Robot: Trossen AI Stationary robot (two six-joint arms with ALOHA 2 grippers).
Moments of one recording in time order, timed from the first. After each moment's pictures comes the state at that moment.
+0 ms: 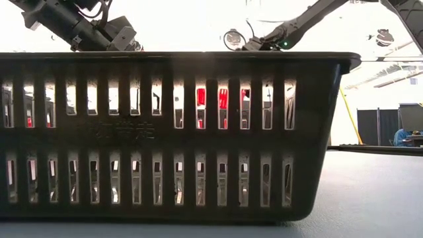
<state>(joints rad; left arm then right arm) -0.03 1.03 0.55 -0.10 -0.57 -0.41 -0.79 1.85 1.51 -0.53 -0.85 -0.20</state>
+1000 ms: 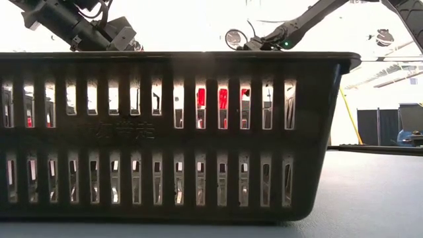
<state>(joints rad) -0.03 1.03 0.55 -0.11 -0.56 -0.42 -0.80 1.85 1.51 -0.51 -0.89 -0.20</state>
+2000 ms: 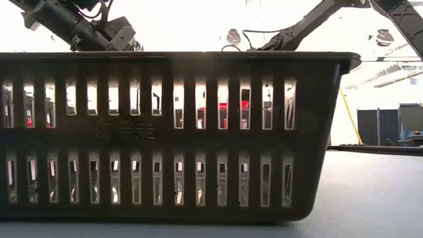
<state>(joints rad) -0.03 1.03 0.55 -0.11 -0.55 -0.41 -0.80 1.91 1.51 -0.55 -0.76 -0.19</state>
